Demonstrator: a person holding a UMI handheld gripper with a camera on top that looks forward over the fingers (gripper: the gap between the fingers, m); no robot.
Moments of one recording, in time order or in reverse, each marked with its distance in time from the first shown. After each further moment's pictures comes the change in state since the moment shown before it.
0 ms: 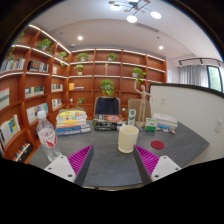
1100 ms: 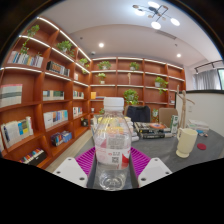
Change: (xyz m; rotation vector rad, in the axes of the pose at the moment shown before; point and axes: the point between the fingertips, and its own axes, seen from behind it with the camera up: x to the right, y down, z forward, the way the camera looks) arm -0.244 0.016 0.085 0.143 -0.185 -0.023
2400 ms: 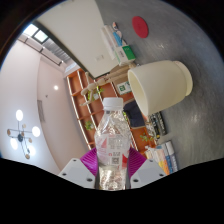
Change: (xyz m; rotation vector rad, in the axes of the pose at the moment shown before) arm 0.248 -0.113 0.081 0.364 -0.139 1.957
